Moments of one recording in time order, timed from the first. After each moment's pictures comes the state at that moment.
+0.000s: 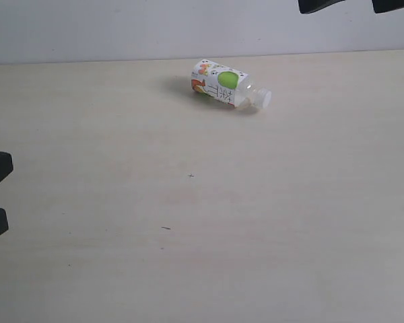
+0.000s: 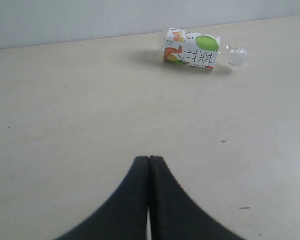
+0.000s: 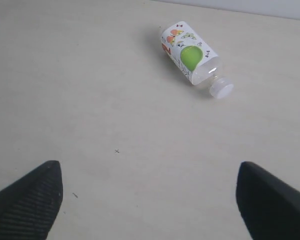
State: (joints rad) left arm -0.54 0.77 -0.17 -0.53 -0.15 0.42; right arm 0.47 1.23 -1.23 0.27 0.91 -0.07
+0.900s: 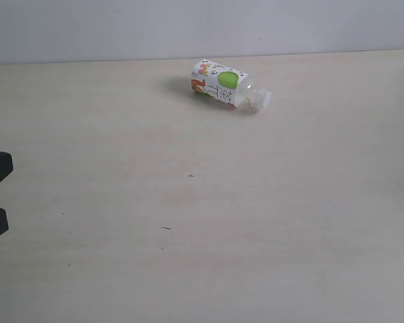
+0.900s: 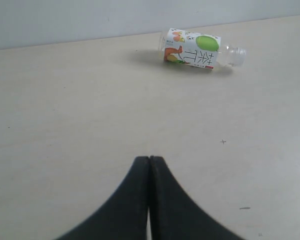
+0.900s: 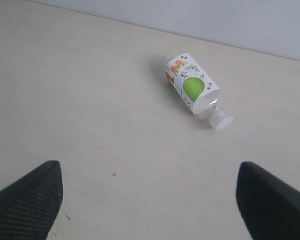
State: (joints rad) left arm -0.54 0.77 -0.17 -0.53 -0.15 0.42; right arm 0.47 1.23 -1.23 0.30 0.83 -0.17
